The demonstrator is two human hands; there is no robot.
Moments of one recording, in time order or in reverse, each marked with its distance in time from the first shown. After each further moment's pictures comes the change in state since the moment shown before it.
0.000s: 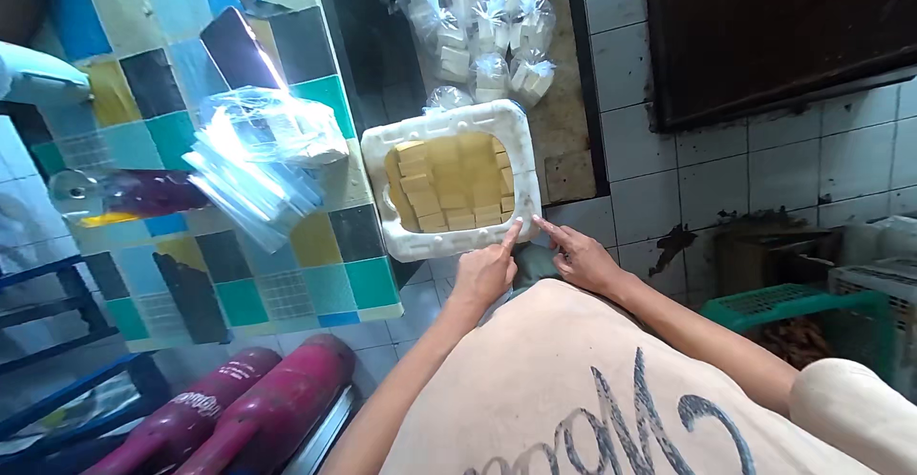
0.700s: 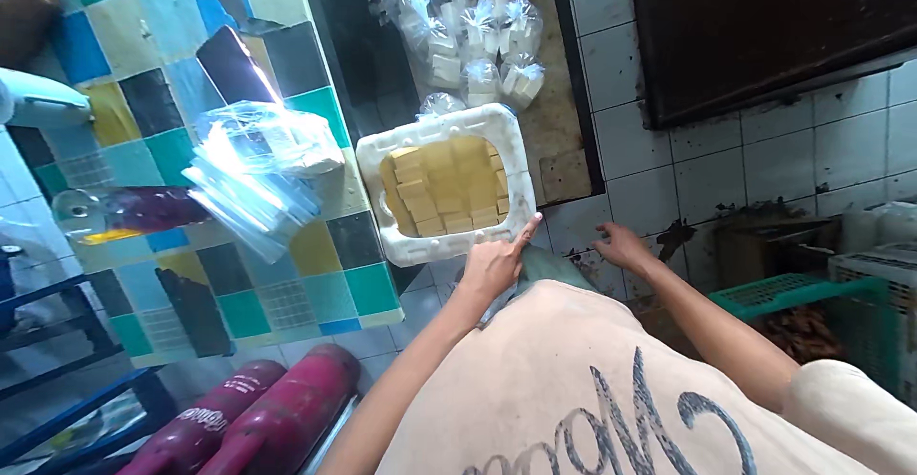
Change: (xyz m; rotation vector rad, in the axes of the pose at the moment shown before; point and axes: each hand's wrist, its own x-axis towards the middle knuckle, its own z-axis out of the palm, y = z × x) left_hand 0.021 0.007 0.001 0.122 -0.060 0.119; right_hand -0.010 0.087 -0.020 0.064 -0.087 0.711
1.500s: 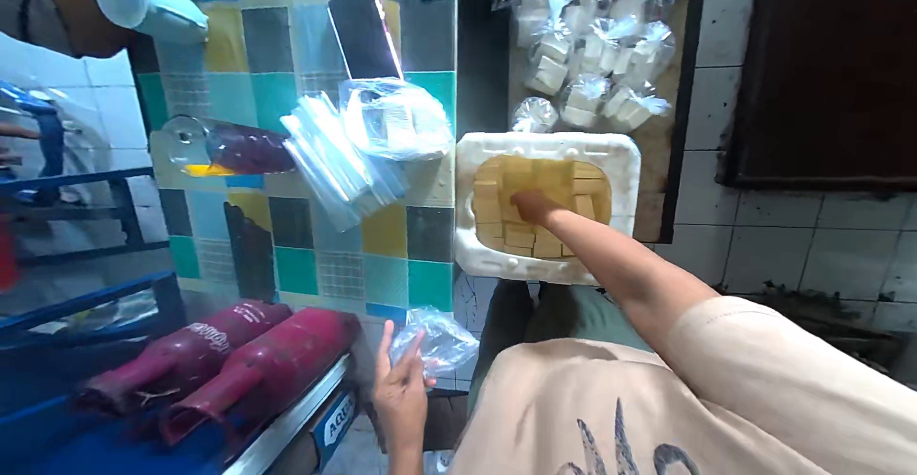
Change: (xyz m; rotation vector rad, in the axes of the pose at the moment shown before) left_hand -0.192 -0.089 0.099 -1.074 1.203 -0.687; right_hand 0.114 -0.304 0.095 -0.592 -0.337 -0.572
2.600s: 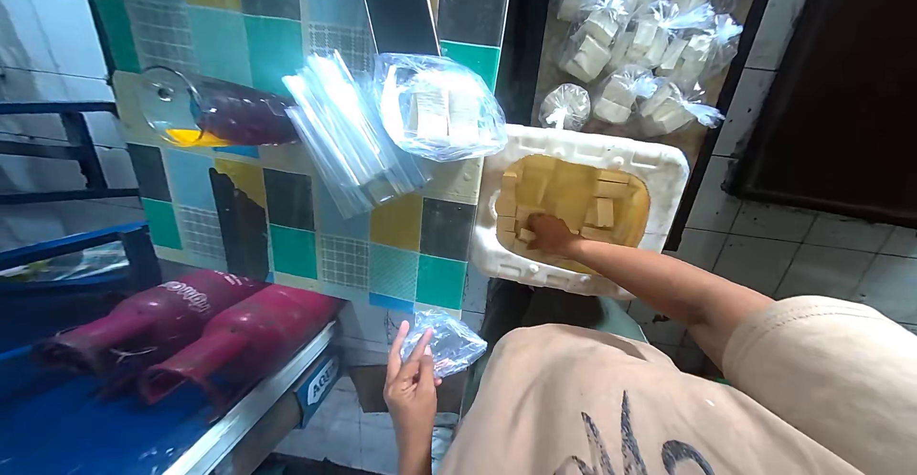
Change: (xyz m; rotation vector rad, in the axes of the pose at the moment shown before) left_hand -0.001 -0.022 0.002 0.034 0.028 -0.083; right_hand -0.004 0.011 0.054 0.042 -0.103 0.092
